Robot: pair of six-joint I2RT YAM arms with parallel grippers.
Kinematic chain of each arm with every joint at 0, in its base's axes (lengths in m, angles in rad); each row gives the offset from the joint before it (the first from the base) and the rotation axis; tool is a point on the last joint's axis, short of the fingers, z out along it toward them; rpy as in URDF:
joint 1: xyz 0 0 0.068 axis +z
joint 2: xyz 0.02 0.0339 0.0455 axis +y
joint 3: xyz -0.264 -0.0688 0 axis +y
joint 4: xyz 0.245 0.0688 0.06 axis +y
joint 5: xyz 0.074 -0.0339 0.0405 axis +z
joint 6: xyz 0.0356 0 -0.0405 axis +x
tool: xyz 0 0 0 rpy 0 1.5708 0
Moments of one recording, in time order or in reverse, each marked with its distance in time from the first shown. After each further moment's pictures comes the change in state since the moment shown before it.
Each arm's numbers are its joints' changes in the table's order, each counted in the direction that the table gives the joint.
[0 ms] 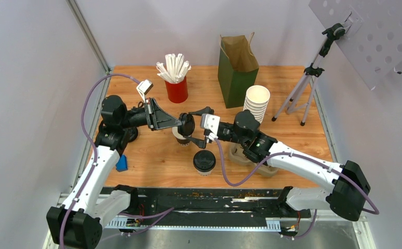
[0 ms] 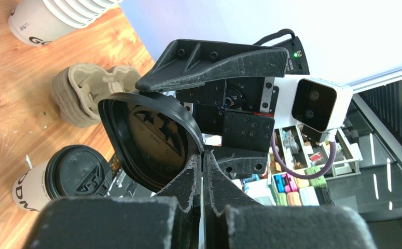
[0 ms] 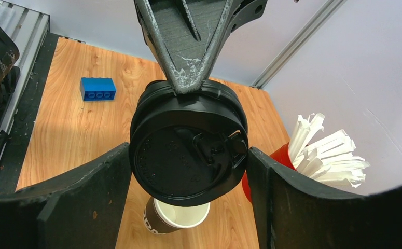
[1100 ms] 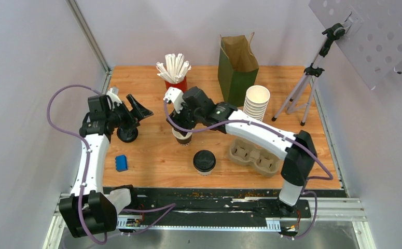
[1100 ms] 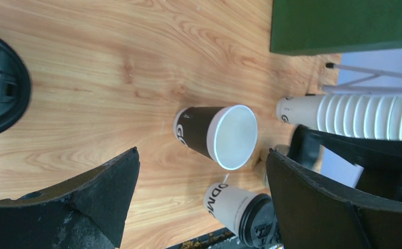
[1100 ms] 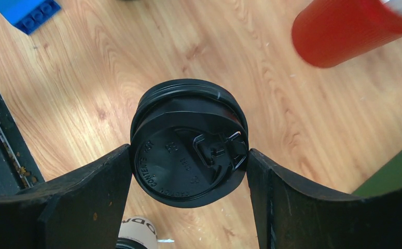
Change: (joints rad) left arm 0.359 0.126 -0.130 0.718 0.627 0.538; right arm 0.021 0.499 -0.706 0.840 -0.371 0.301
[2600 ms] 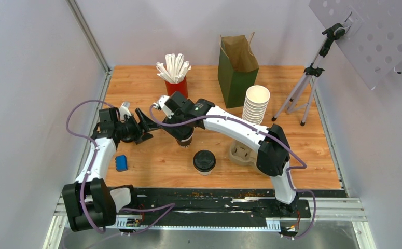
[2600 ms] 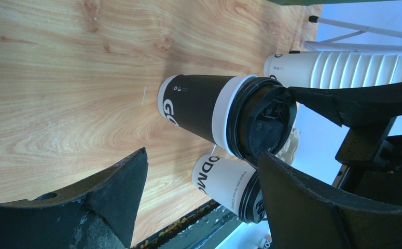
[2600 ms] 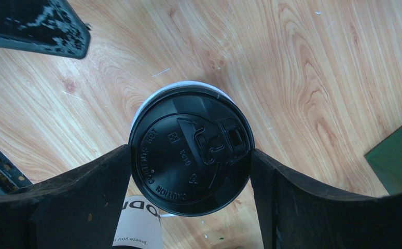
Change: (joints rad) left arm 0.000 0.049 0.253 -0.192 -0.235 -0.049; right arm 0.048 0.312 -0.338 0.385 -0.163 0.064
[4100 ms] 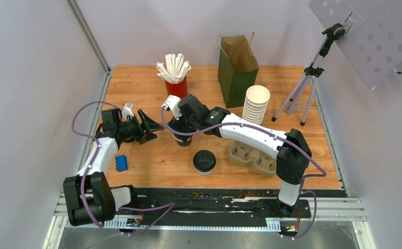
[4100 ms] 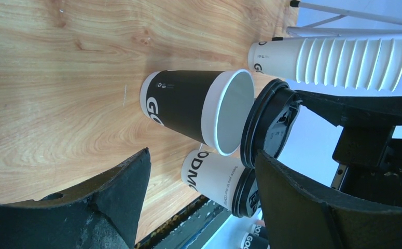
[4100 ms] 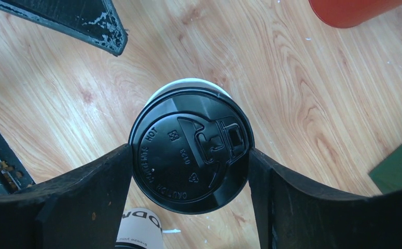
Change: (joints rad) left arm -0.011 0.054 0.052 -0.116 -0.099 -0.036; right arm -0.014 -0.216 0.325 -0.302 0.055 -0.009
